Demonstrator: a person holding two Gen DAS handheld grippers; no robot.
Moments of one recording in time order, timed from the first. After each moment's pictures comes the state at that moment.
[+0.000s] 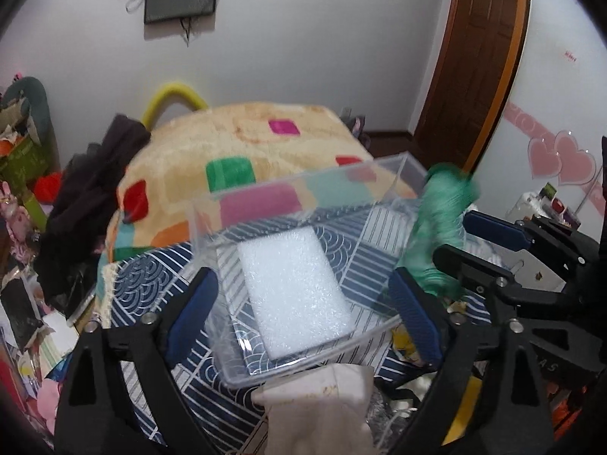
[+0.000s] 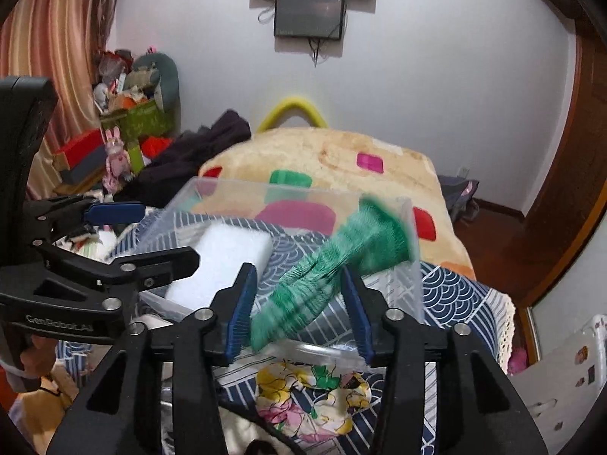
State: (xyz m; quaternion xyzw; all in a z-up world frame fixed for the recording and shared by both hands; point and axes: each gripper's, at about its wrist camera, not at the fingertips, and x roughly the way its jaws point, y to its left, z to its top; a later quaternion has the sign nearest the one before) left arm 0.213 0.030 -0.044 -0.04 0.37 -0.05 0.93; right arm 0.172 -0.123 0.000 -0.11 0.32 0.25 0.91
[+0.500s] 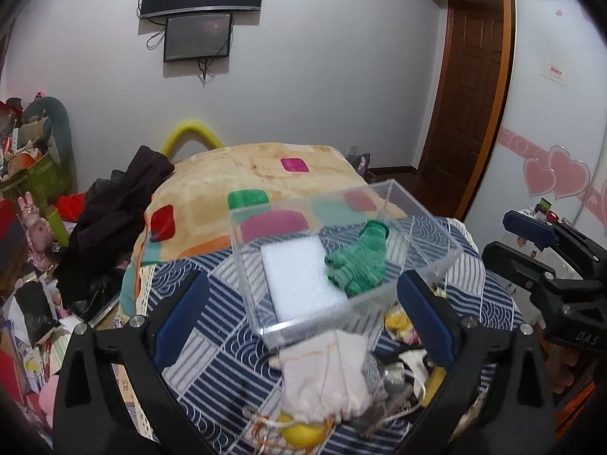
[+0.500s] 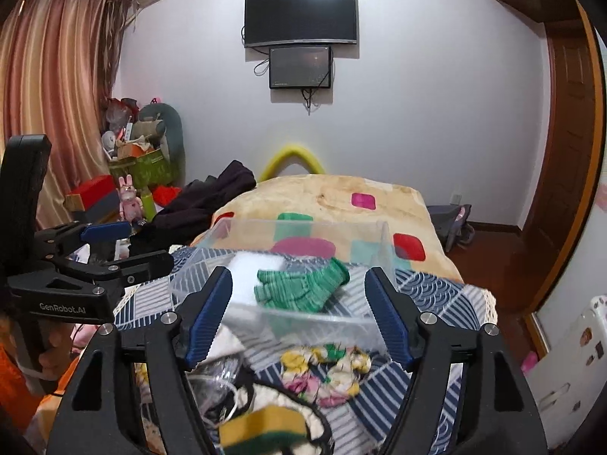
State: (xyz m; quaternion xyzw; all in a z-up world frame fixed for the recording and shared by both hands) left arm 0.136 0.039 -0.017 -0.04 0.29 -0.03 0.96; right arm 0.115 -0.146 0.020 -0.06 0.25 0.25 0.93
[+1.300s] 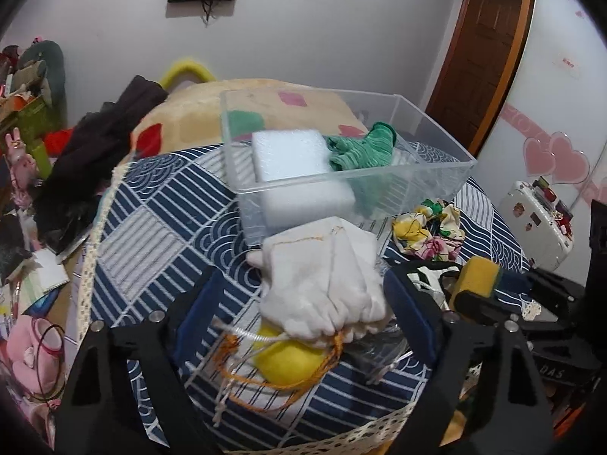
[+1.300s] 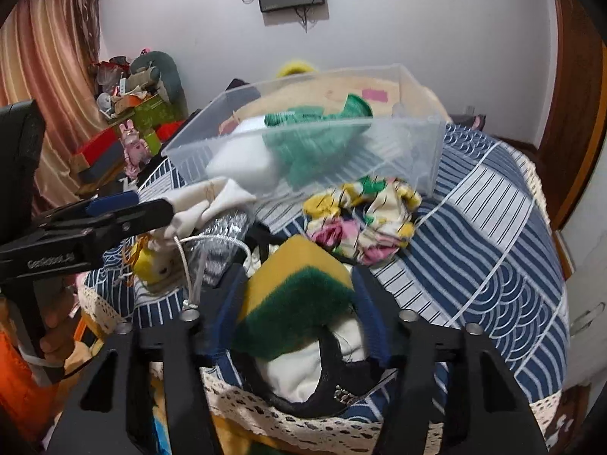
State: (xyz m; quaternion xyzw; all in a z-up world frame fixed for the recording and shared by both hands) left arm 0.116 0.035 -0.106 -0.08 0.37 -0.05 0.92; right arm 0.094 -0.151 -0.079 -0.03 0.39 0.26 0.88
